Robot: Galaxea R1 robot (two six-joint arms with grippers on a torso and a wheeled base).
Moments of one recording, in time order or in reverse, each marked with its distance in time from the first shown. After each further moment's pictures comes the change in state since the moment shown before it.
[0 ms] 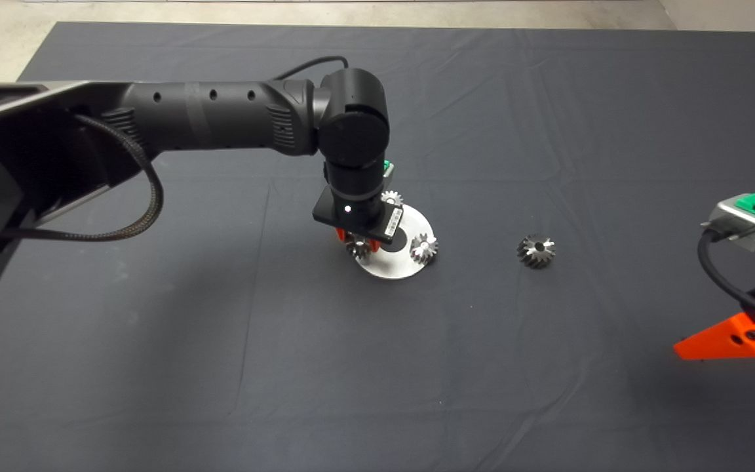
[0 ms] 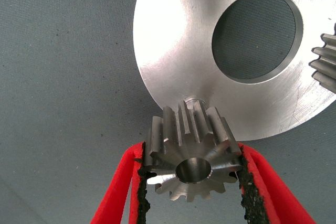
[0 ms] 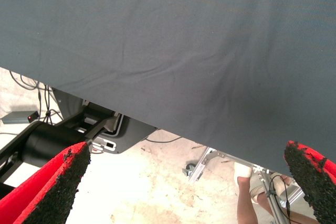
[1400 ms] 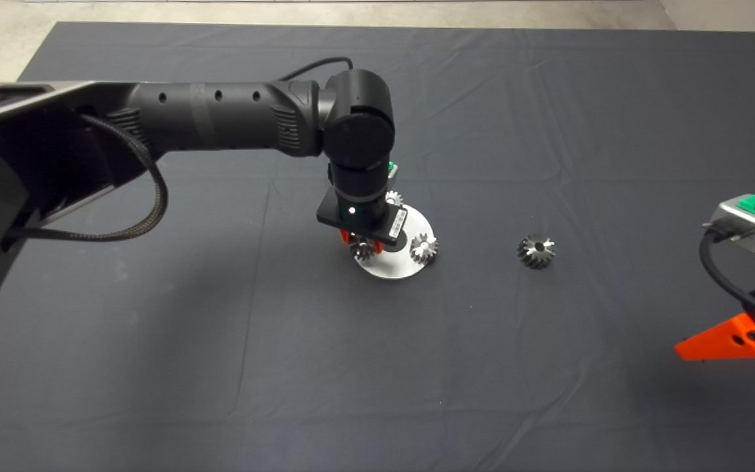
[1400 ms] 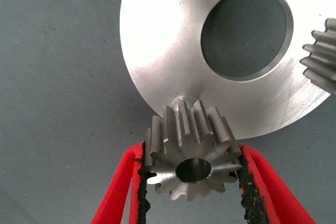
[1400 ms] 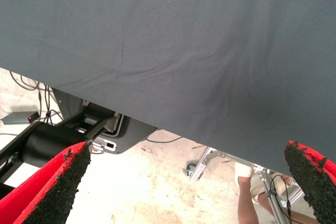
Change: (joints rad) left arm 0.007 0.010 0.001 0.000 -0.002 -0.011; right arm 0.000 -0.006 0.002 0.000 0.000 0.000
